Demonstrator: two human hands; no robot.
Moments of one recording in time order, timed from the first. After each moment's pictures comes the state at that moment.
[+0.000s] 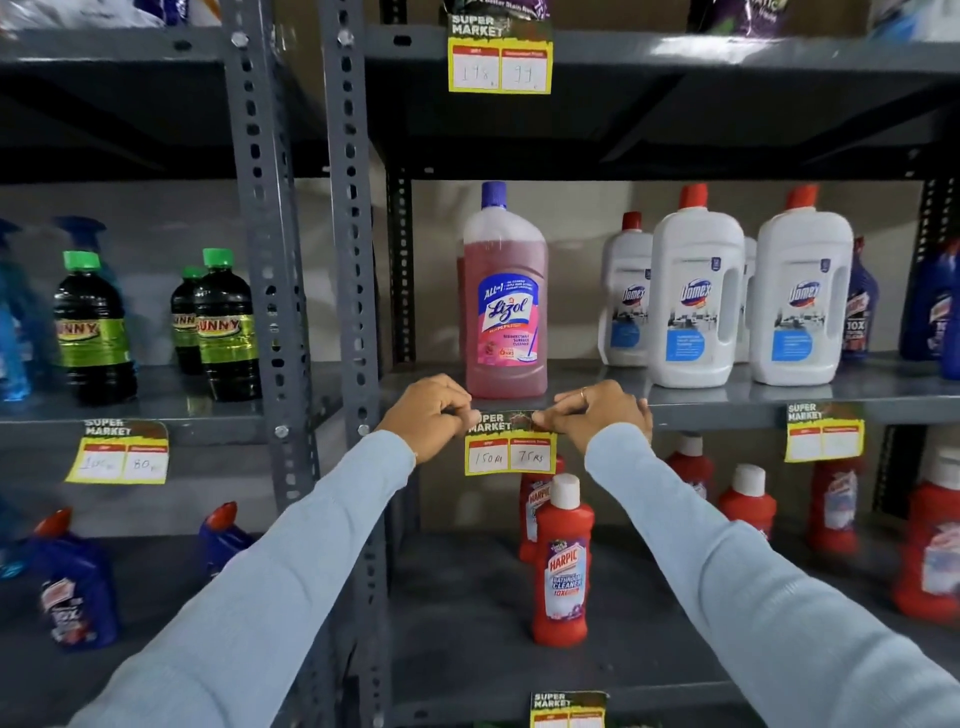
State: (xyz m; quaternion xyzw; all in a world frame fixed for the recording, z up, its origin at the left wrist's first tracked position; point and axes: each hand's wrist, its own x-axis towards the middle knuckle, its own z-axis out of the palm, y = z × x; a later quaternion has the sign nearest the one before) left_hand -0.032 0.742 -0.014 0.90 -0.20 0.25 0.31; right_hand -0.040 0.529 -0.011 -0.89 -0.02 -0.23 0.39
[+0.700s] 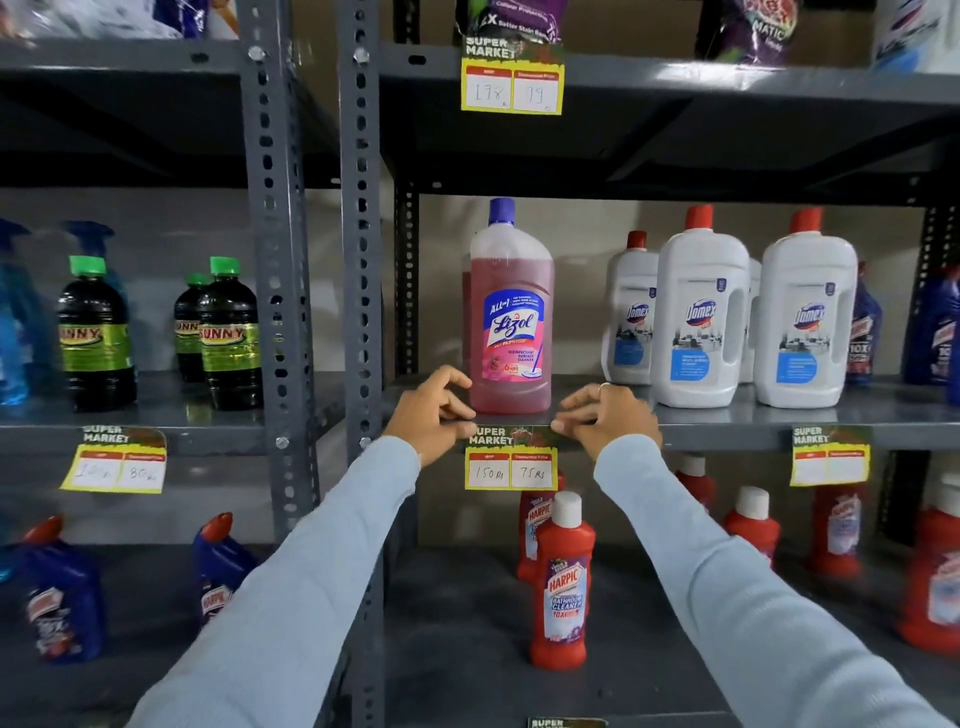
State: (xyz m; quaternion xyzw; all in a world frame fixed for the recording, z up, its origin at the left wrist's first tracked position) left_hand -0.031 0.741 -0.008 0.86 -0.18 0.25 0.40; right_hand -0.027 0.517 -0.005 -0.87 -0.04 -0.25 0.41
